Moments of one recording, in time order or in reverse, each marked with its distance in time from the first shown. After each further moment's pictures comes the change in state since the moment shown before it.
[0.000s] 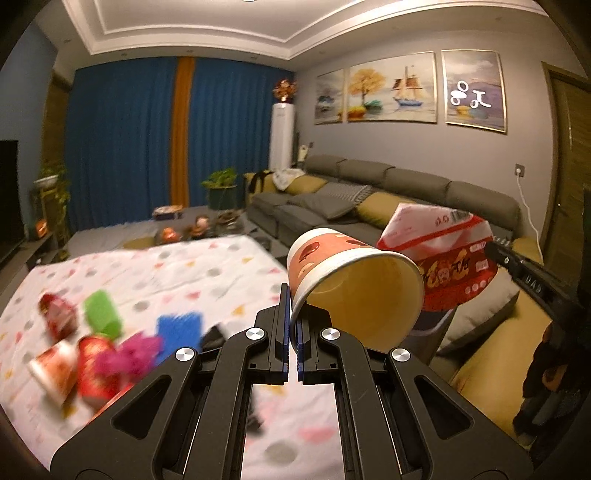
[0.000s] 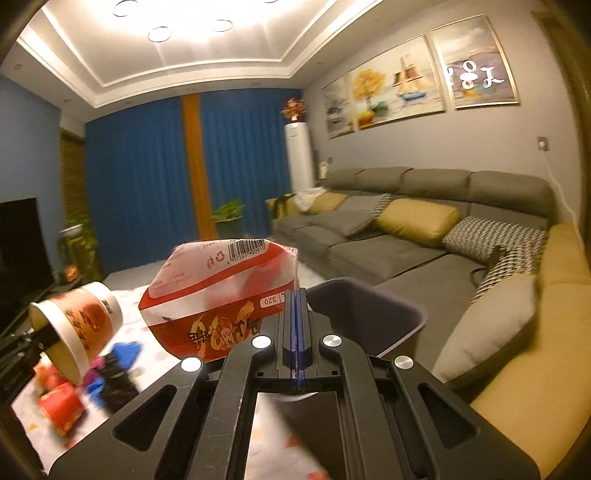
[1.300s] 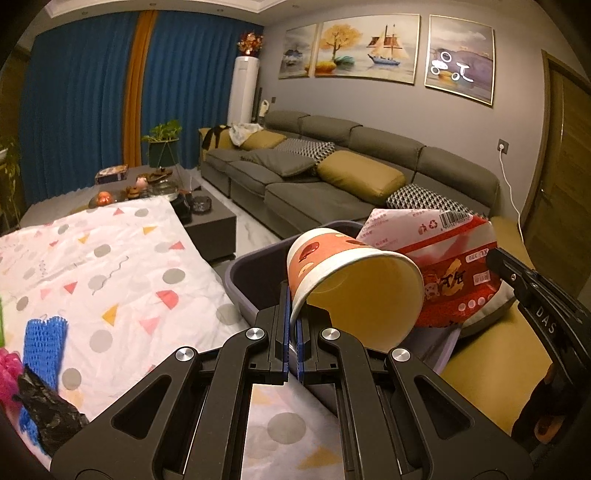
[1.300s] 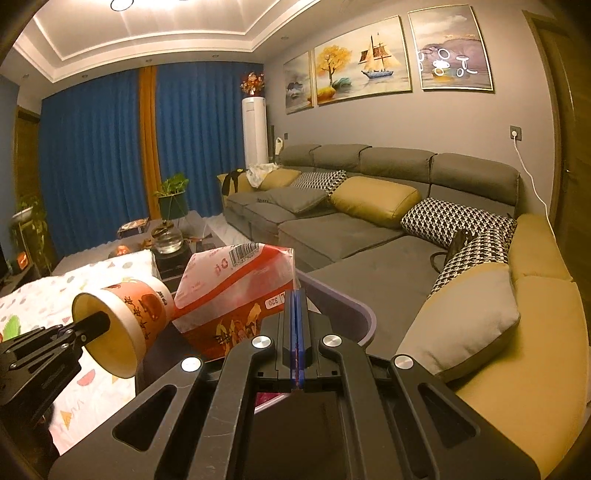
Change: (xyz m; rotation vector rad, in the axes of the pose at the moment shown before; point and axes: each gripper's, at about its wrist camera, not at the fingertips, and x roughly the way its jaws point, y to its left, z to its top) left arm 0.175 -0.075 -0.010 -0.021 0.188 -0.161; right arm 0.088 -0.055 -0.015 -0.009 0.106 -0.164
